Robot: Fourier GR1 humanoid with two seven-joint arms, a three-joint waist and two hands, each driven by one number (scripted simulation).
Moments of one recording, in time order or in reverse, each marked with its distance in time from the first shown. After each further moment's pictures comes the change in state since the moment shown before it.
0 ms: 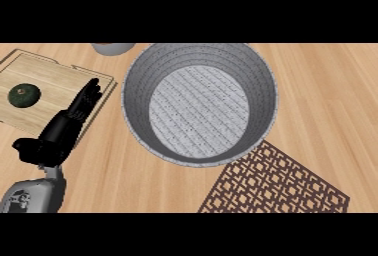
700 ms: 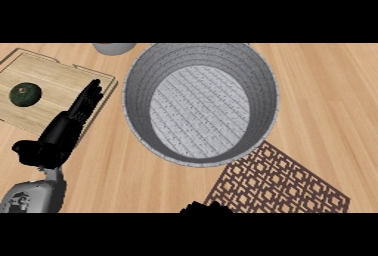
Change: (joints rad) left arm 0.010 -0.002 -0.009 -0.019 0.001 -0.007 0.007; right arm -0.068 -0.040 -0.040 -0.062 -0.004 -0.150 0.186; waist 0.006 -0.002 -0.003
